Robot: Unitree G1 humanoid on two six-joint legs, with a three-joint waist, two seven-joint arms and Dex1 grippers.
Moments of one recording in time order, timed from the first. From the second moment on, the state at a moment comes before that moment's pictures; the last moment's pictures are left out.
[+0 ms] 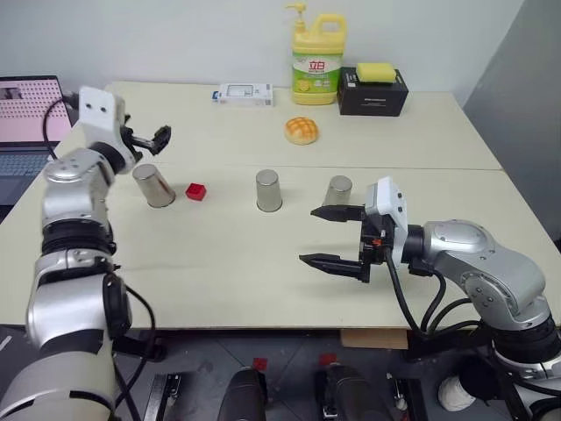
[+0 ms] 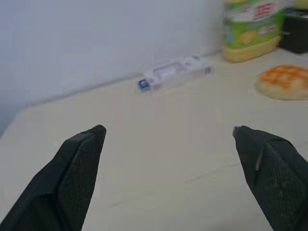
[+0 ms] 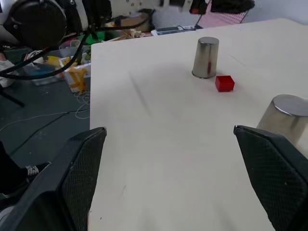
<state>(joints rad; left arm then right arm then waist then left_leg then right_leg) -0.90 0.76 0.20 0.68 -0.14 0.16 -0.69 -0.49 -0.59 0.14 -0.51 0.64 0.73 0.80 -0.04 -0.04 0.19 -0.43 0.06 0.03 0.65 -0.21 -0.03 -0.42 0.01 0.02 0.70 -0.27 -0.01</state>
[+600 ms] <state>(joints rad) -0.33 1.08 0.30 0.11 -0.32 0.56 -1.07 -0.45 -0.76 0.02 -0.42 0.60 0.65 0.92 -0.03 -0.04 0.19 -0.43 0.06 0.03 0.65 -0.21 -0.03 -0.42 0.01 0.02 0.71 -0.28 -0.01</state>
